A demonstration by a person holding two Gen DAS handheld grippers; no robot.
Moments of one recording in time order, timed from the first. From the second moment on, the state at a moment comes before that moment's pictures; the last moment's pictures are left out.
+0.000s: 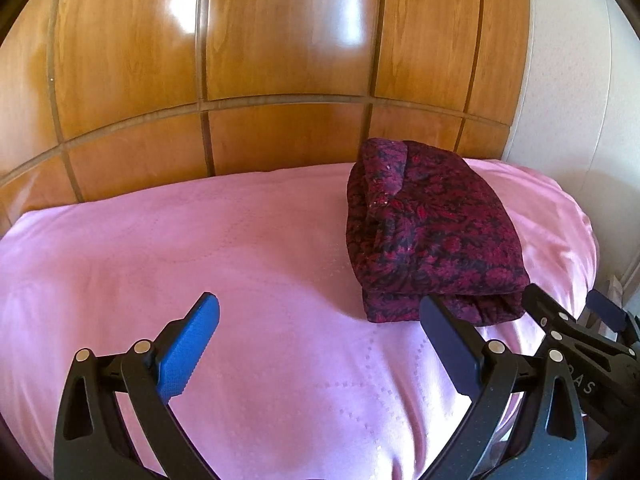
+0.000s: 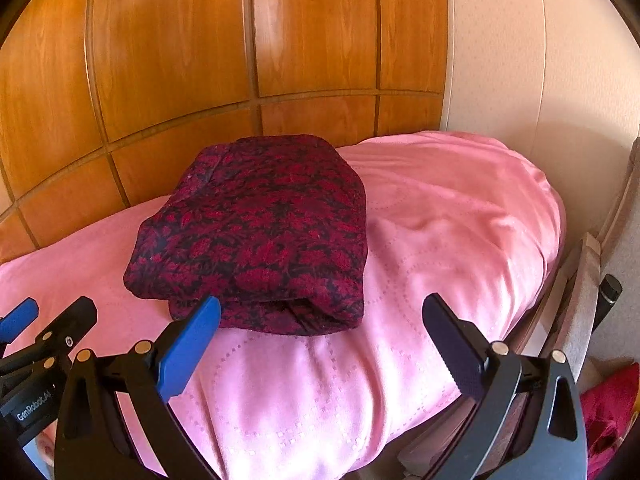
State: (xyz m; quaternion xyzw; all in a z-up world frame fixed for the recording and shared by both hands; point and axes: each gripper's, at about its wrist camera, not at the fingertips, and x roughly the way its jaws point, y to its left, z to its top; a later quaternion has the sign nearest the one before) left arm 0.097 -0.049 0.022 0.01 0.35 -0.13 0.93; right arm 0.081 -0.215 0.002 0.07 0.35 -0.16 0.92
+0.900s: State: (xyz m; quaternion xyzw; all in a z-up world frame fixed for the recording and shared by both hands) left arm 0.099 -0.048 0.021 0.01 0.34 -0.12 0.93; right arm 0.087 -0.217 -0.001 0.07 0.35 -0.15 0.92
